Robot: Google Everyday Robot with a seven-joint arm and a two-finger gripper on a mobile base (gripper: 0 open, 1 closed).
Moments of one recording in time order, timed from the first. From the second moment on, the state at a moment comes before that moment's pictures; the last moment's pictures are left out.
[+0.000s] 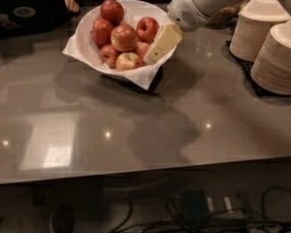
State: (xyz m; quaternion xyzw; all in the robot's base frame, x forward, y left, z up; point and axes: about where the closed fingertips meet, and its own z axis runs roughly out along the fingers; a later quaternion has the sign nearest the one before) arm 0.638 -0.054 0.968 -0.55 0.75 0.10 0.36
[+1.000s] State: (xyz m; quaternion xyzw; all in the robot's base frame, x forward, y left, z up) arm 0.695 0.006 0.965 -0.55 0.72 0.12 0.41
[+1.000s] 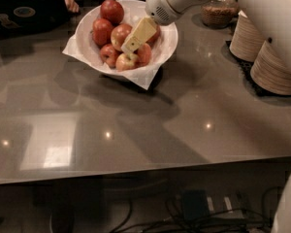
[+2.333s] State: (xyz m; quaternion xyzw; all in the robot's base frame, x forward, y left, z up) arm 0.703 0.043 0.933 -0.54 0.72 0.16 0.41
